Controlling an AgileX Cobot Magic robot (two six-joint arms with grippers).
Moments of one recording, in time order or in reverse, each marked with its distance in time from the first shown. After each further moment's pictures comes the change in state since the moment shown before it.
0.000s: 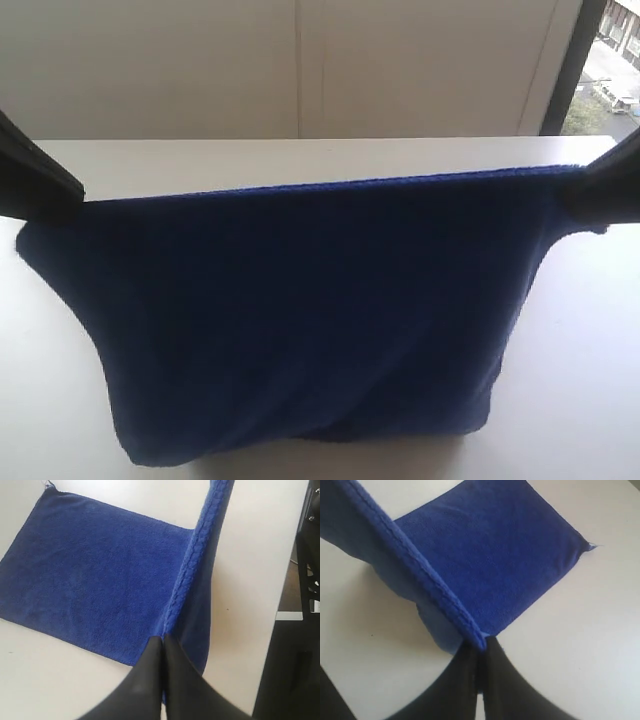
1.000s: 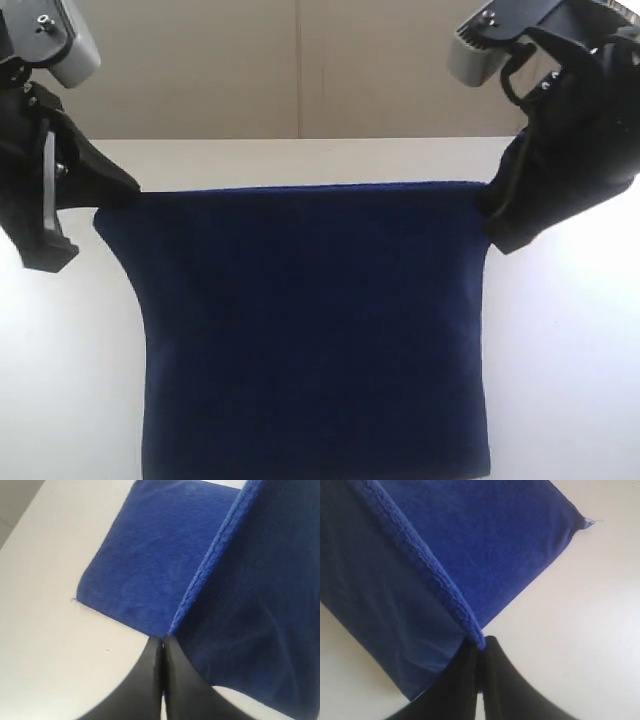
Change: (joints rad) left arm -0.002 0.129 0.211 0.148 -0.522 0.125; right arm 0.000 0.300 0.000 -0.102 -0.174 0.023
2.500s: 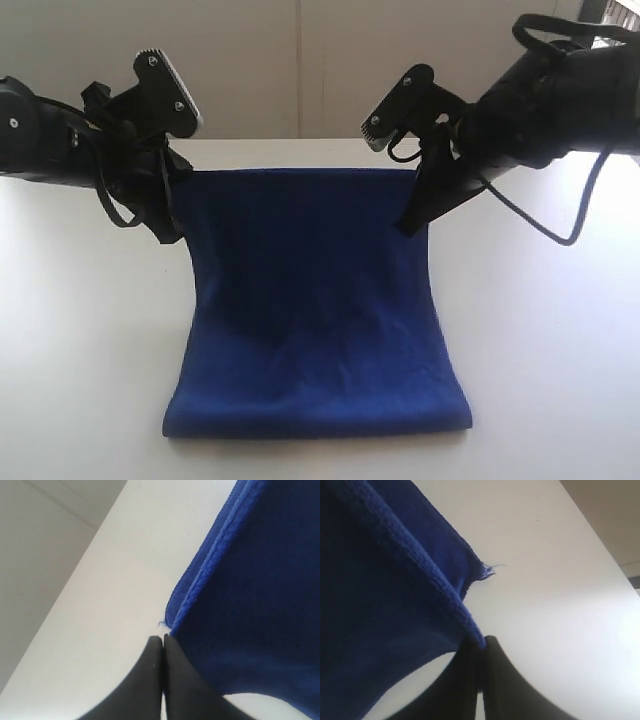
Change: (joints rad) left arm -0.013 0.433 0.000 0.084 -0.649 0.074; right arm 0.010 0.489 -0.017 -0.611 -0.570 0.393
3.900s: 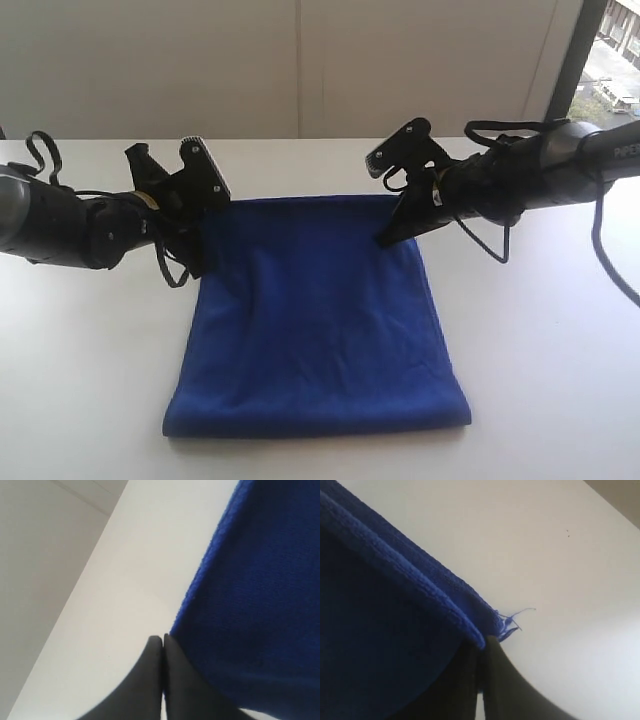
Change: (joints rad) left arm 0.002 0.379 0.000 0.134 -0.531 -0.046; right arm -0.129 0.344 -0.064 -0.070 -0.445 0.207
